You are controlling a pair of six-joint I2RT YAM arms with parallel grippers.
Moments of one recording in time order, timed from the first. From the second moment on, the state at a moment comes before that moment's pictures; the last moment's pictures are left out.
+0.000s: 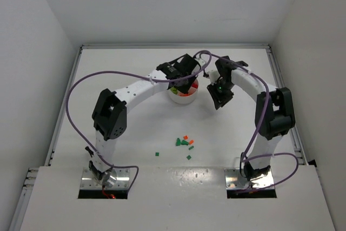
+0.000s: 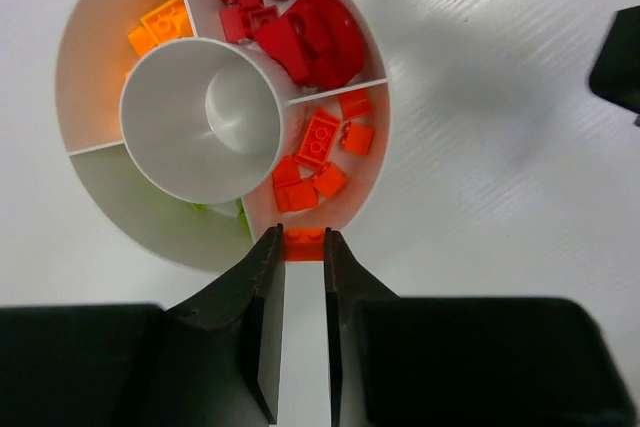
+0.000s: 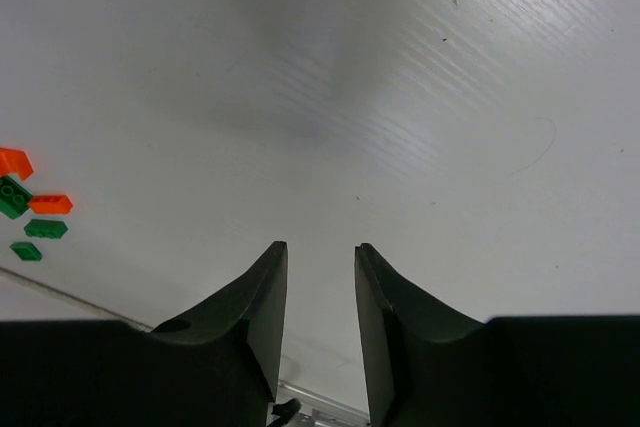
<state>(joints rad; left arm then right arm) -0.76 2.00 1.80 -0.70 -0.12 -0.08 0.25 1.84 1.34 -0.95 -0.16 -0.27</state>
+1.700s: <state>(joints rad) -0.39 1.68 1.66 -0.63 0.05 -0.08 0.50 1.63 1.12 -0.90 -0.40 -0.48</state>
